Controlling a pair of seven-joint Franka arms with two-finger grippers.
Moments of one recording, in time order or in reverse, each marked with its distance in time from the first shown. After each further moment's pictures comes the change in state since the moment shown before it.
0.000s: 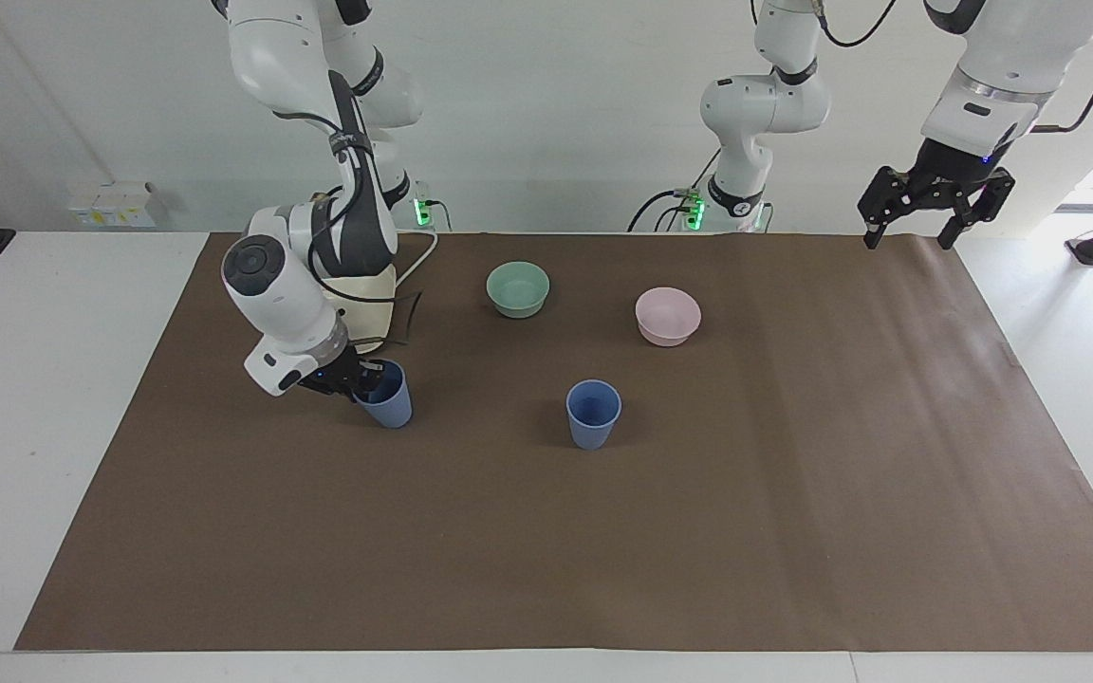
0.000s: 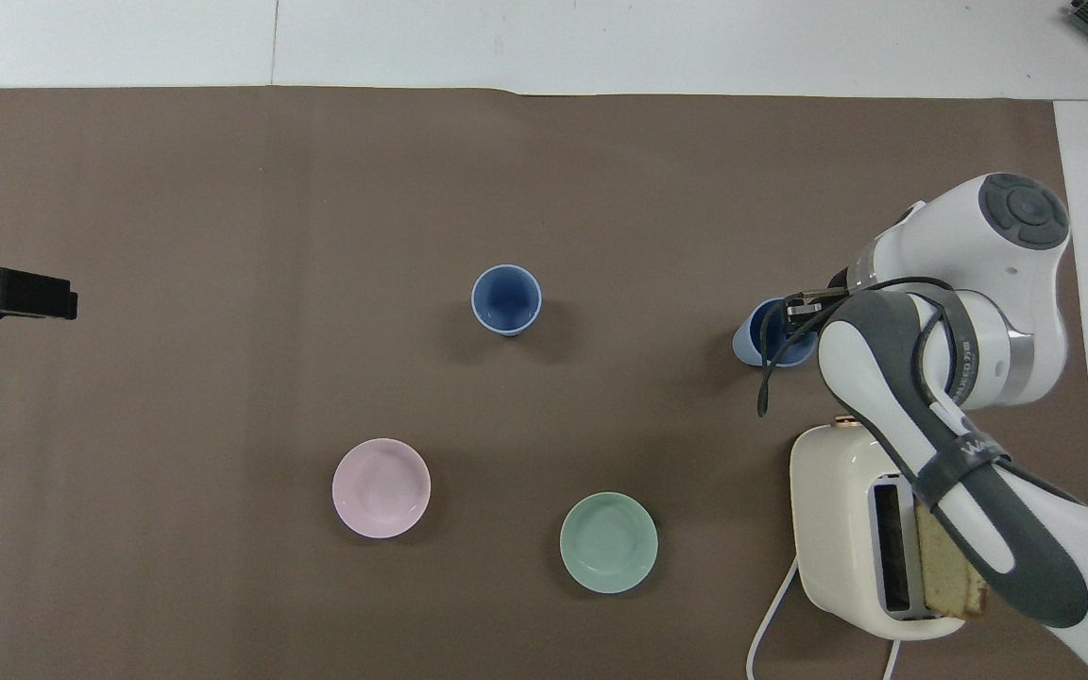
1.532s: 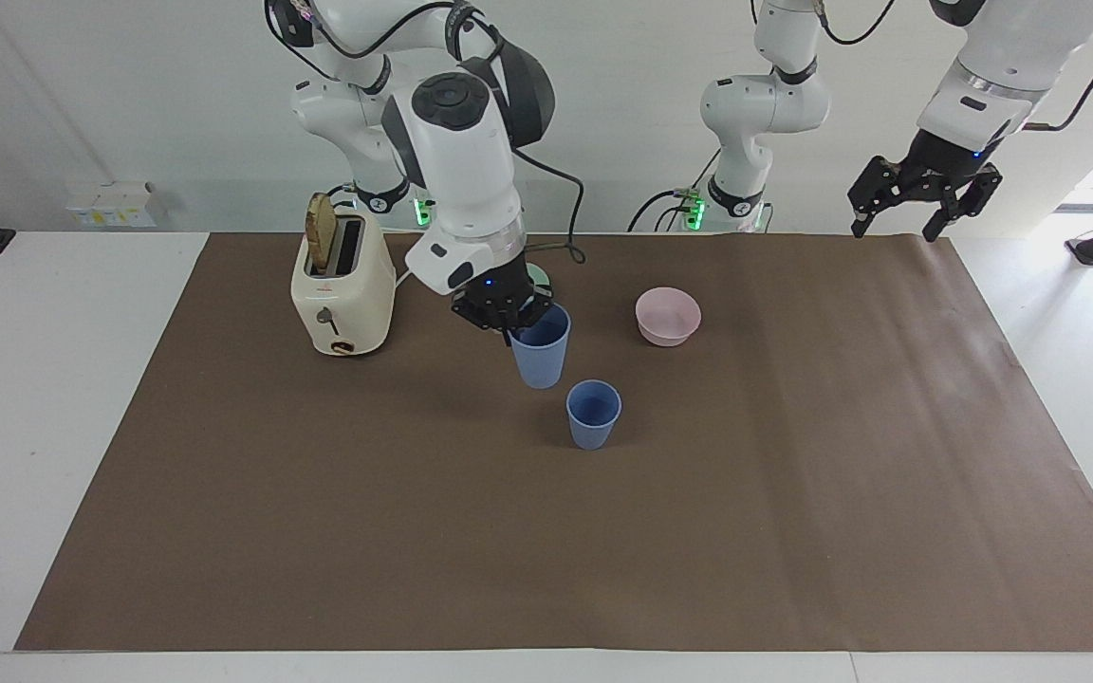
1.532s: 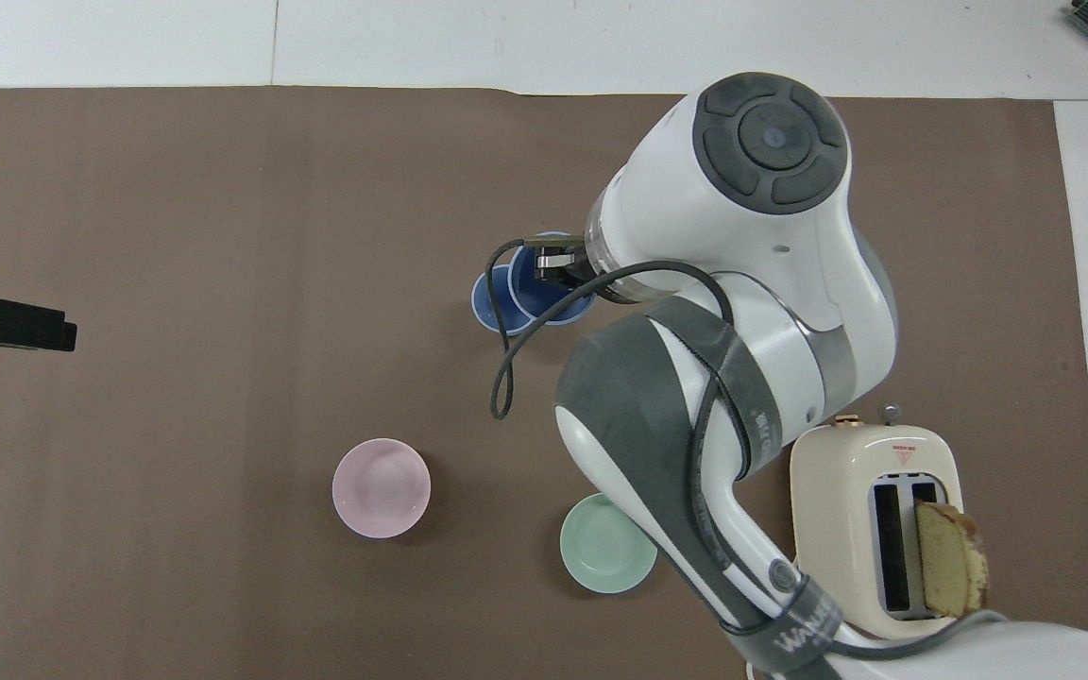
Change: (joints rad) left arm 0.000 -0.003 0.006 0.002 -0.038 -0.056 0.034; right arm 0.425 0.096 0.012 0.557 0.005 -0.258 0.545
